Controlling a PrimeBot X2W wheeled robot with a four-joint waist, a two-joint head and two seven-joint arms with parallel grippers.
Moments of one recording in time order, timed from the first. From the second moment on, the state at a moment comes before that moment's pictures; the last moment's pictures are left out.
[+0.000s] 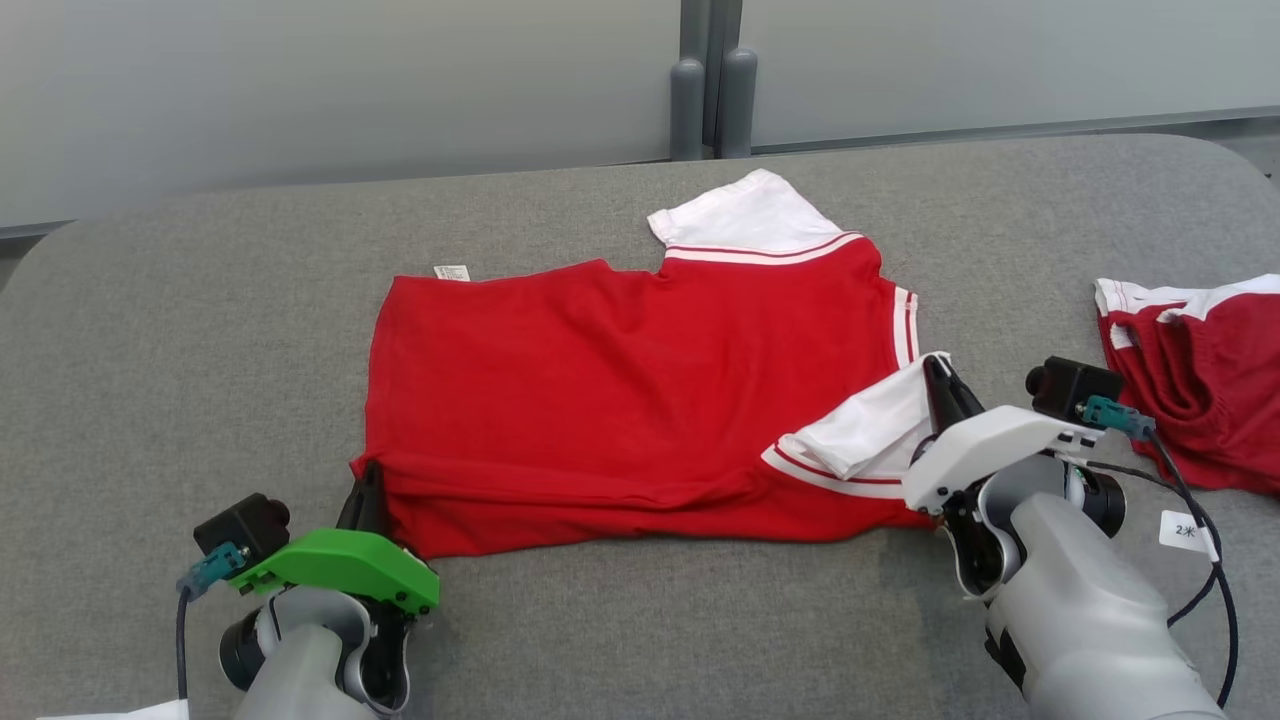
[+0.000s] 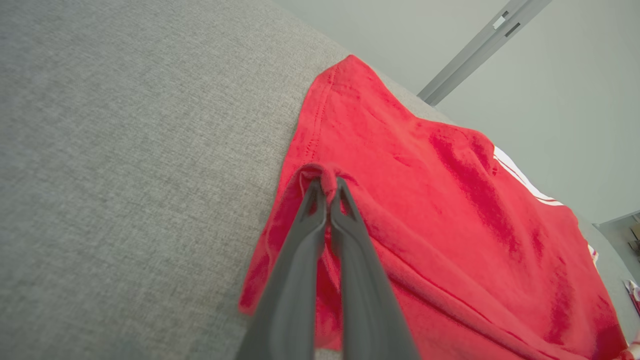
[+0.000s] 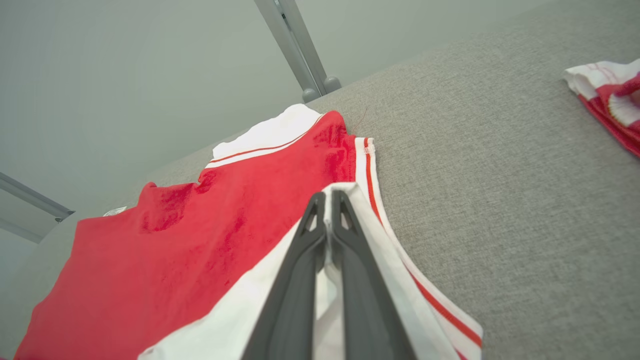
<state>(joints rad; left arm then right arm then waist) -0.40 0.05 -0.17 0.87 -0.75 -0.09 -0.26 -0.58 -0.05 0.12 0.97 0.54 0.13 -0.26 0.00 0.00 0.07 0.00</state>
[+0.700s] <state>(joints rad) -0.41 0.05 -0.10 0.77 -0.71 -0.12 -0.26 -0.66 -0.05 0.10 0.90 0.55 0.13 -0.26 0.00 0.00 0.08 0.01</state>
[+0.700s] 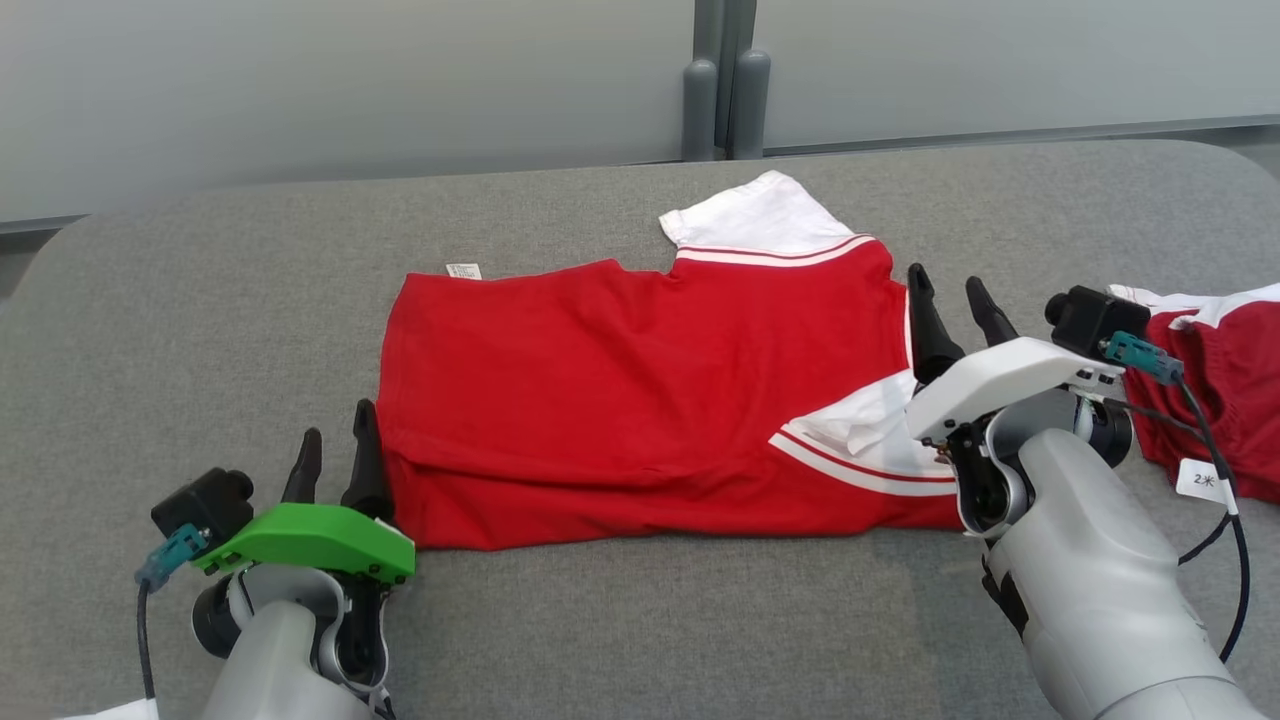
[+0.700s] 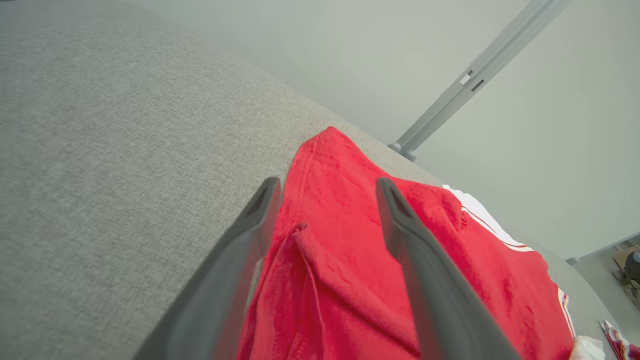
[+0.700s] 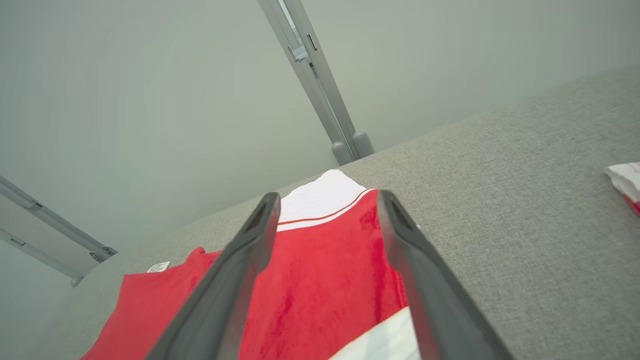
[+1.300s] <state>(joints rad) -0.17 0.05 -0.10 0.65 -0.68 -0.11 -0.26 -0.38 -0.05 0.00 0.59 0.41 0.13 -0.26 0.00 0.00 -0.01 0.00</state>
